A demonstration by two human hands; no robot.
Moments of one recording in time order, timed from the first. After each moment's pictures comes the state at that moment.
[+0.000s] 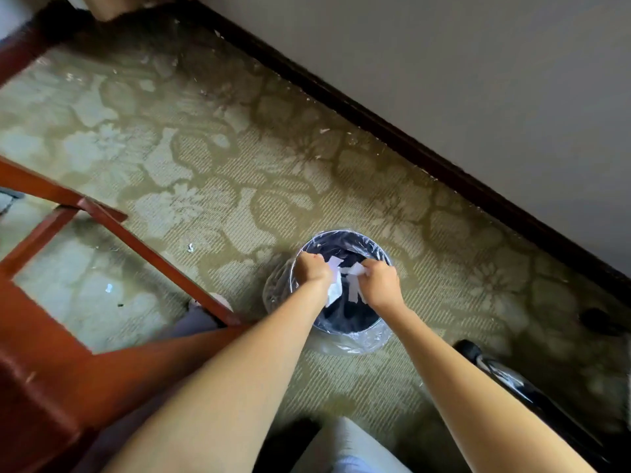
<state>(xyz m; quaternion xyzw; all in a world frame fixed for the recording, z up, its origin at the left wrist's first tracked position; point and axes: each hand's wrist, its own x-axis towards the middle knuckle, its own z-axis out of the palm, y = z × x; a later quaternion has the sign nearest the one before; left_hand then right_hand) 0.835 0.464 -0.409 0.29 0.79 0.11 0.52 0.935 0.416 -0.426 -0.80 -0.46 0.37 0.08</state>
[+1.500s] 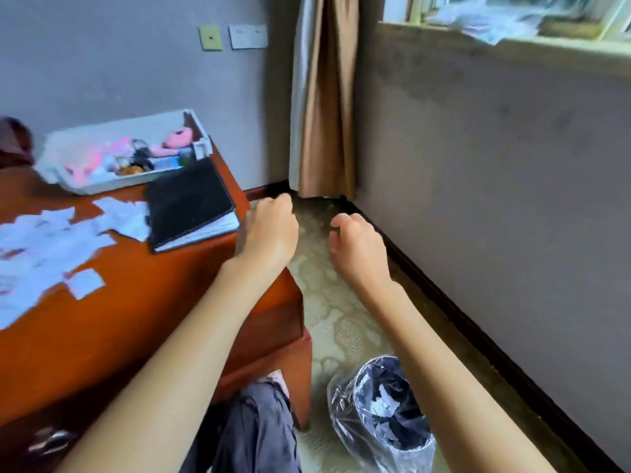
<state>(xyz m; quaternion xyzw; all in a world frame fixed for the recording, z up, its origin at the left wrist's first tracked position) 0.639 0.370 -0.021 0.57 0.79 0.22 0.01 0.755 0.402 -0.058 -0.55 -0.79 0.09 0.26</state>
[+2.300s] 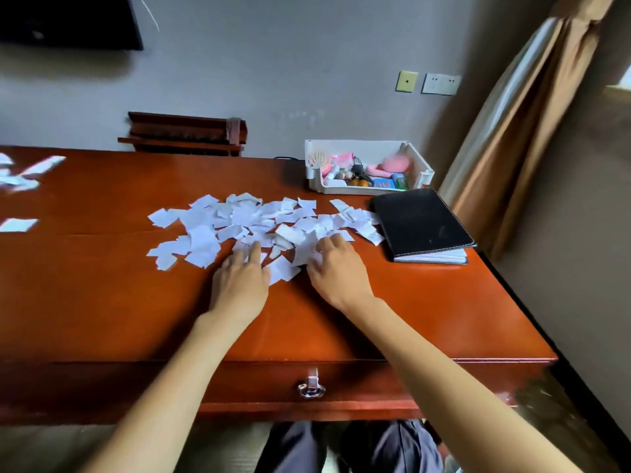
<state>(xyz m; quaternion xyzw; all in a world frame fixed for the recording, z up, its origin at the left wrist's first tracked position) 0.357 0.151 -0.074 0.34 0.93 0.15 0.02 0.454 0.267 -0.068 -0.28 -0.93 0.14 0.17</state>
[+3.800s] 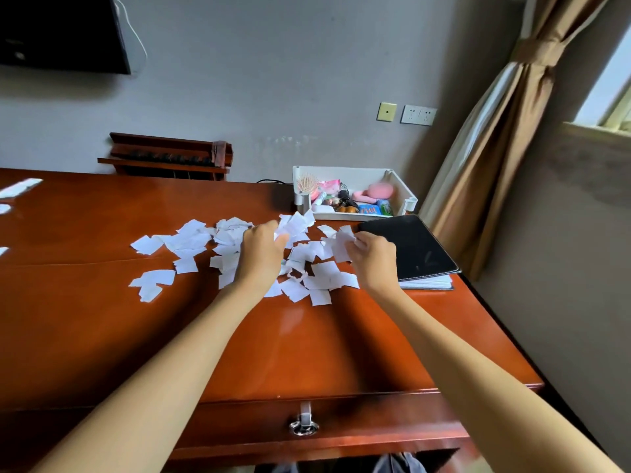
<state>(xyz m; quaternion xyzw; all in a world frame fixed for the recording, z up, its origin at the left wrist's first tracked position) 0.344 0.209 -0.022 0.35 0.83 0.43 -0.01 0.457 0.324 -0.040 -0.36 -0.82 0.26 0.36</state>
